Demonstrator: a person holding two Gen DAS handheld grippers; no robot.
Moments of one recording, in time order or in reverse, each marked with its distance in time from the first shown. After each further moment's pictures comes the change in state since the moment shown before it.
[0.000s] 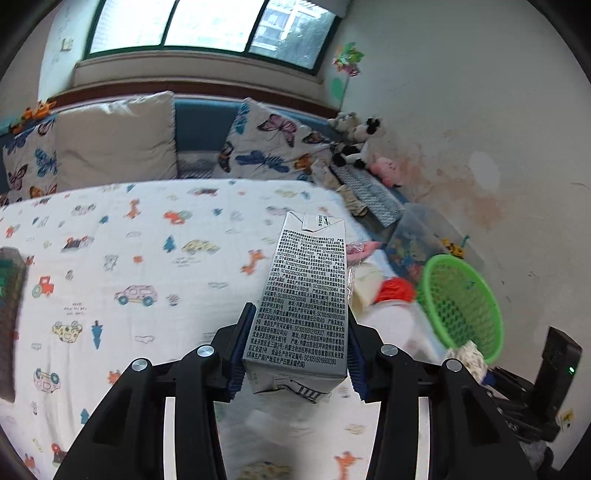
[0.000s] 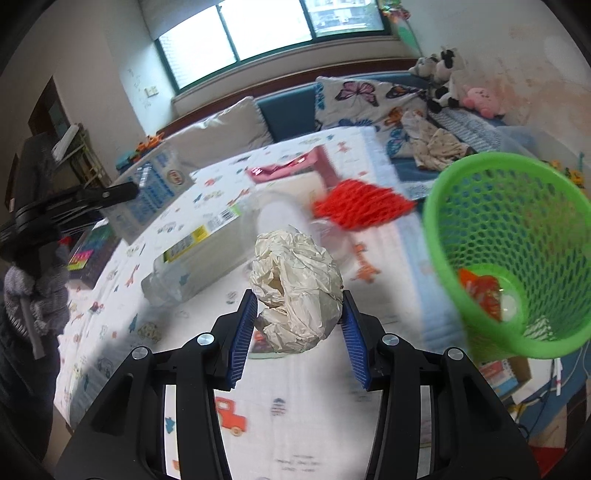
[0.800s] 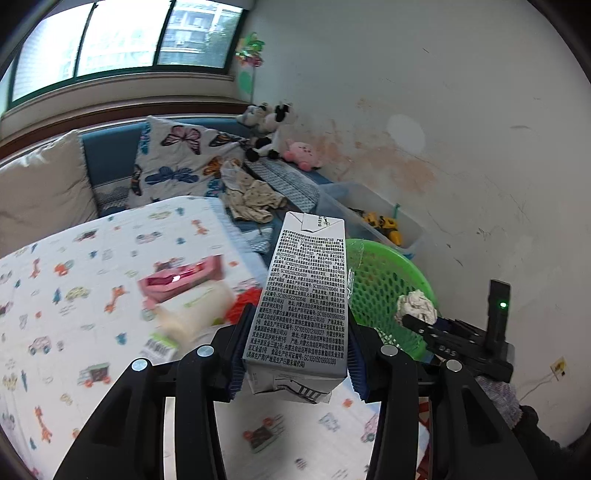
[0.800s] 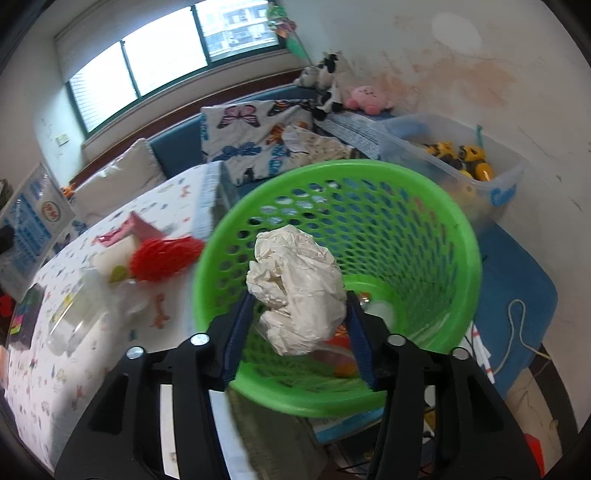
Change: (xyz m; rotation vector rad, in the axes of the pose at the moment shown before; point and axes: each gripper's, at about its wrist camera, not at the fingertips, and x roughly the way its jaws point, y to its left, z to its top) left arm 0.027 -0.166 0.011 0.206 0.042 -0.178; right arm -0.042 -0.168 0.012 0.189 -0.060 -0.295
